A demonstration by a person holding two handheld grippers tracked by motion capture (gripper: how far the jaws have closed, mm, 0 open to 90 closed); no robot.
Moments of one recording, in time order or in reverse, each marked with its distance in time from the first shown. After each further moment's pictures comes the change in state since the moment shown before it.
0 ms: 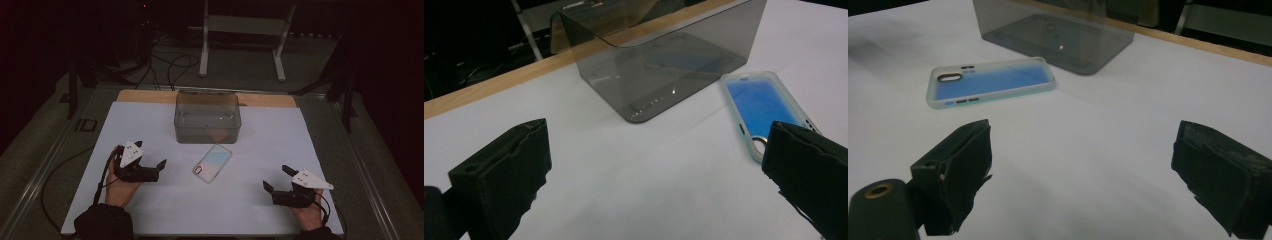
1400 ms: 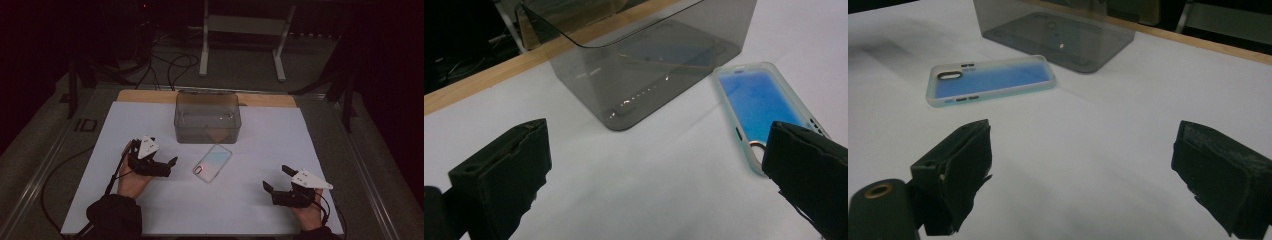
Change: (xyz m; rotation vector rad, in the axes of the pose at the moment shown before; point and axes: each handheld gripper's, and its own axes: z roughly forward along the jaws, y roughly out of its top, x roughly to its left) left arm -0.010 0.013 0.035 0.061 -0.038 0.043; right arm 0.000 0.000 0.001 0.007 0.004 -0.001
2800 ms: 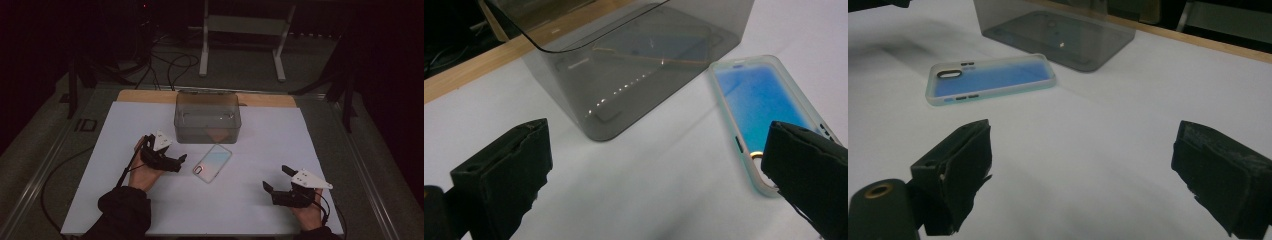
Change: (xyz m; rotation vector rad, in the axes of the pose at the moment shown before) left arm -0.007 0.014 0.033 0.073 -0.031 0.017; right arm -0.001 0.000 0.001 0.002 0.001 -0.003
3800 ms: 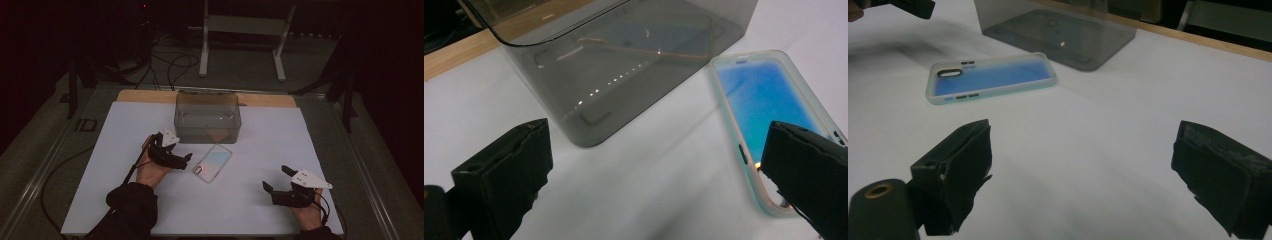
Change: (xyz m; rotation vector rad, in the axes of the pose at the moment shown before) left arm -0.004 0.005 0.024 0.043 -0.017 -0.019; right arm 0.000 0.000 0.001 0.004 0.001 0.002
